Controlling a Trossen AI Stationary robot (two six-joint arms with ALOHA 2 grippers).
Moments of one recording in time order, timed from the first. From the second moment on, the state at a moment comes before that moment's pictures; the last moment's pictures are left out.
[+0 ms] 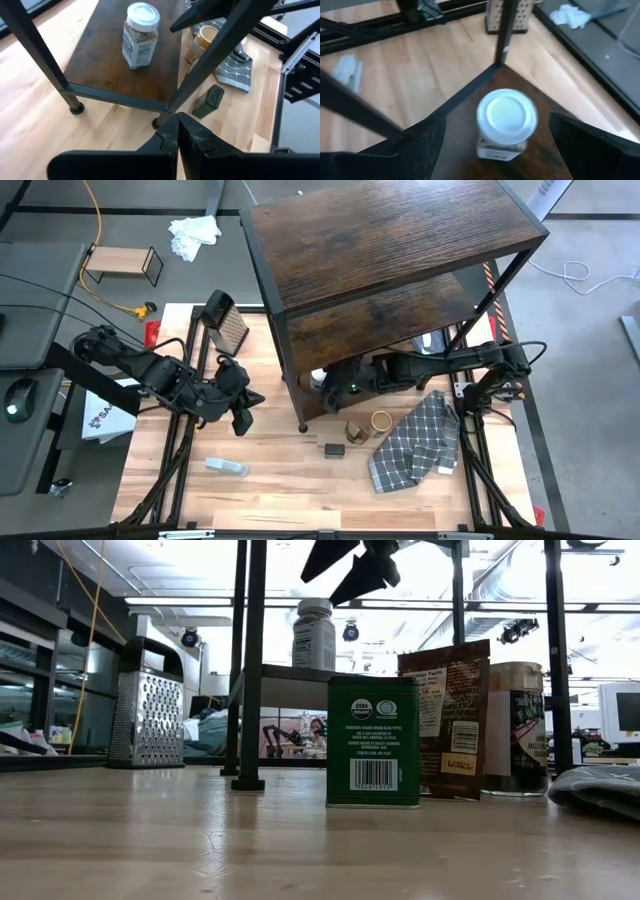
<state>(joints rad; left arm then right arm) -0.48 1.15 1.27 -0.97 -0.55 -0.86 0.12 1.69 1.52 -0.59 0.42 0.34</state>
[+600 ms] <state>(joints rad) -0.48 1.15 1.27 -0.98 -0.57 -0.86 0.10 1.74 1.43 -0.48 0.39 0.37</state>
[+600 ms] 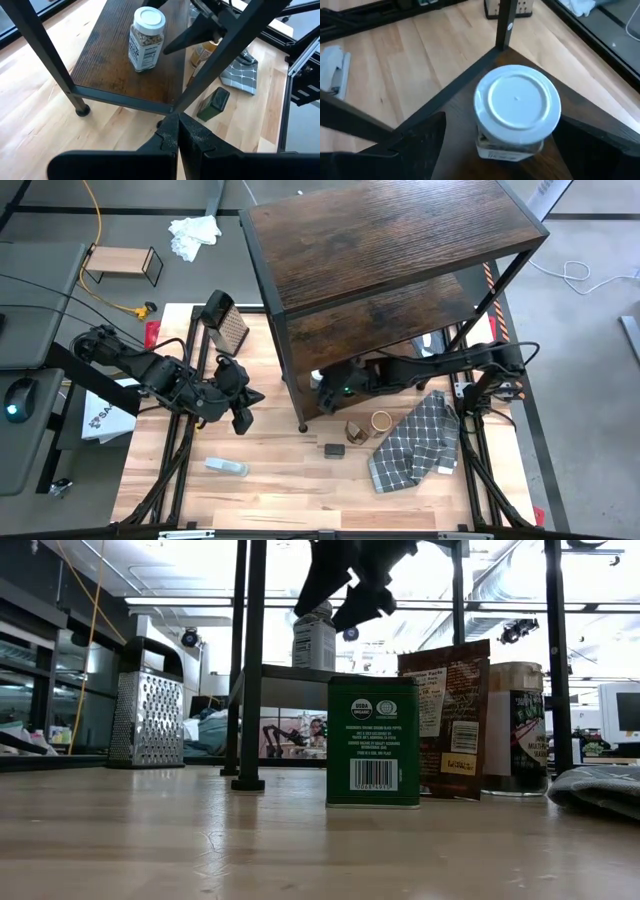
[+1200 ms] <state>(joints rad) -0.48 1.15 1.27 -0.98 -0.56 -0.85 0.12 1.71 1.46 -0.51 0.41 0.40</state>
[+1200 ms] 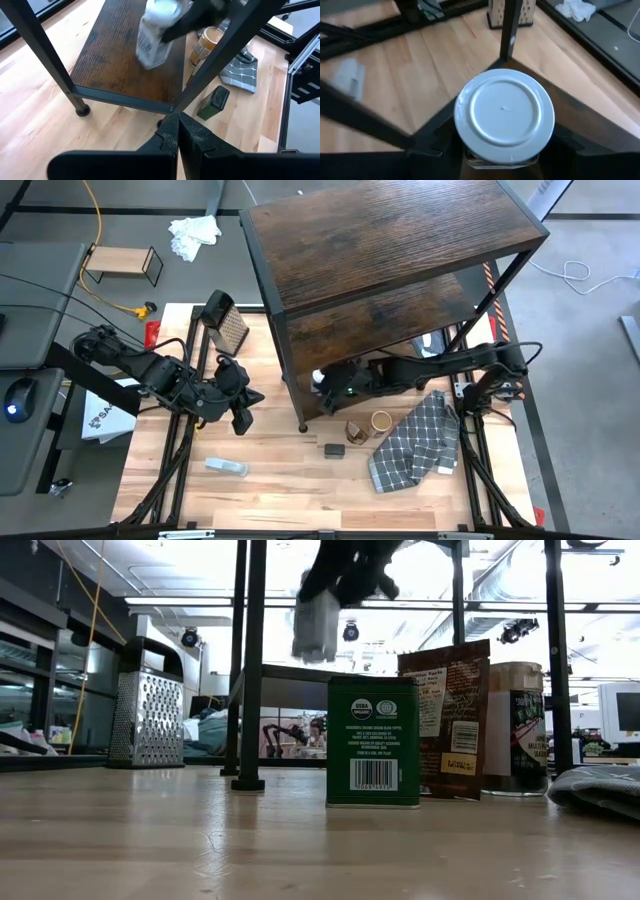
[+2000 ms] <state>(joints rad) -0.50 1.15 1.27 -0.97 -0.45 -0.82 0.56 1.61 1.56 -0.98 0.70 1.04</state>
